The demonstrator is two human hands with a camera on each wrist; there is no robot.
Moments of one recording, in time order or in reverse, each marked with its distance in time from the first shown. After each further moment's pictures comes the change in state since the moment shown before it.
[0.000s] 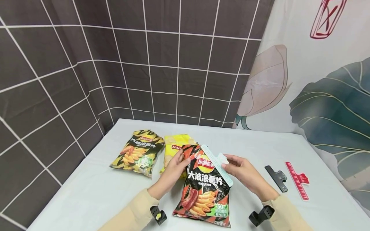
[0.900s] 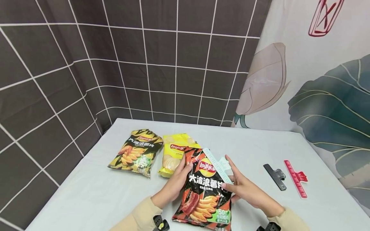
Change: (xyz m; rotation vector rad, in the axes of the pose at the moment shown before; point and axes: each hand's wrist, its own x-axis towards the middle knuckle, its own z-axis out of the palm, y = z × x) left_hand -0.011 -0.018 0.020 -0.104 -0.132 -0.018; right_hand -0.030 0.018 0.004 0.058 -0.275 0.003
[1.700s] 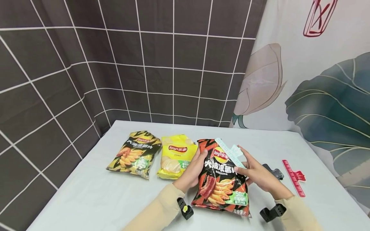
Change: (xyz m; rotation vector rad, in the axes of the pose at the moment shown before) left_hand 0.052 0.010 0.047 -0.048 0.043 -0.054; right_hand 0.003 -0.007 -0.054 -0.097 0.147 -0.016
